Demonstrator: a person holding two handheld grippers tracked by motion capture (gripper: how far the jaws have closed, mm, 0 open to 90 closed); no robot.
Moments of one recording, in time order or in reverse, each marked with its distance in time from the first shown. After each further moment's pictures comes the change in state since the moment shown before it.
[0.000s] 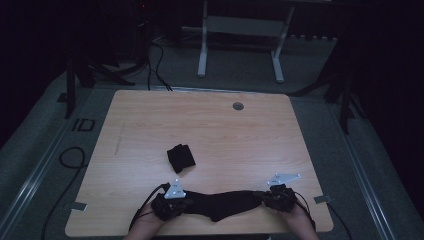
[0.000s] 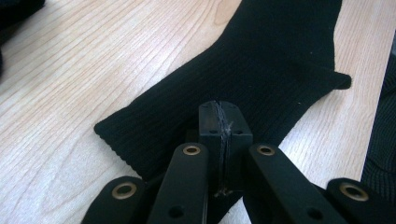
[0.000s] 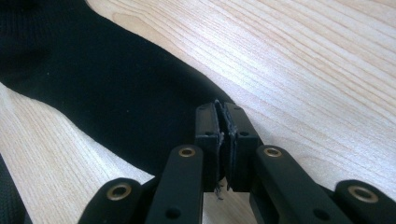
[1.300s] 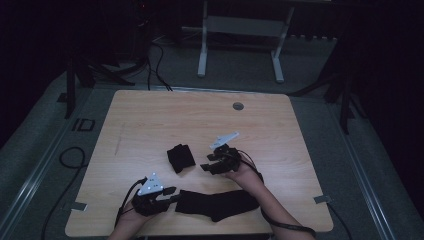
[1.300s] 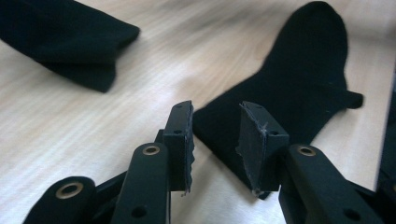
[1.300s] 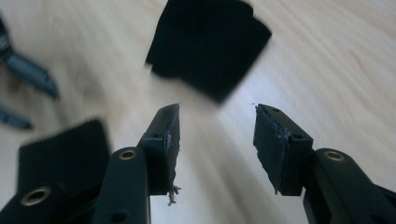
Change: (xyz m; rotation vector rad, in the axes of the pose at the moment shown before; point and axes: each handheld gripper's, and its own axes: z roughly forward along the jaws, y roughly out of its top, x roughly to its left) left arm 0.031 -0.020 -0.038 -0.190 0.071 -0.063; right arm 0.045 0.167 0.091 0.005 0.117 -0.231
